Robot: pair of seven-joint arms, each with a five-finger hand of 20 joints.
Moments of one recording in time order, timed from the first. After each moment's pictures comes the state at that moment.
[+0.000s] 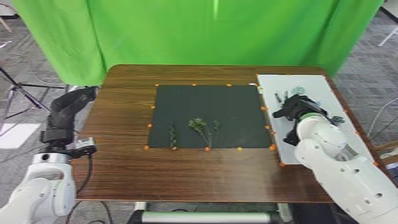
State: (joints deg) left arm 112.1 -49.6 -91.3 -105.1 60.7 20.3 19.9; right arm -78.7 -51.4 64.6 -95.9 -122.0 -6.2 42.4
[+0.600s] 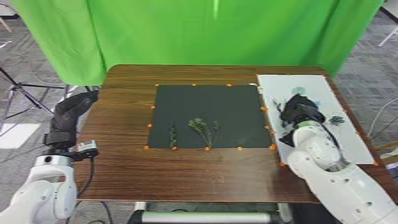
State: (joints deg) left arm 112.8 -50.5 -91.4 -105.3 61.4 19.3 18.4; right arm -80.8 -51.6 61.1 -93.5 -125.8 10.9 38.9
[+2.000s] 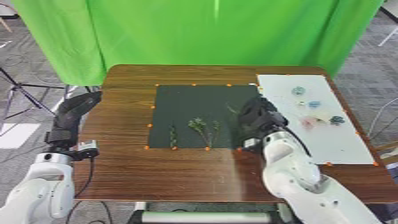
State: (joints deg) left arm 112.9 -49.9 -92.5 -106.0 61.8 16.2 14.8; right arm -85.3 -53.8 54.8 -108.1 -122.2 13.9 32.2
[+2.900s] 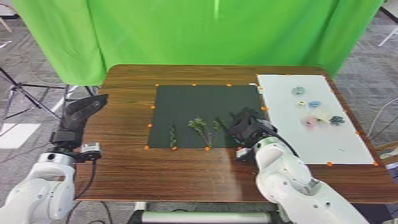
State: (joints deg) left arm 112.9 -49.9 -92.5 -106.0 62.4 12.5 12.6; right arm -85.3 -56.1 53.7 -107.0 -119.2 8.4 33.3
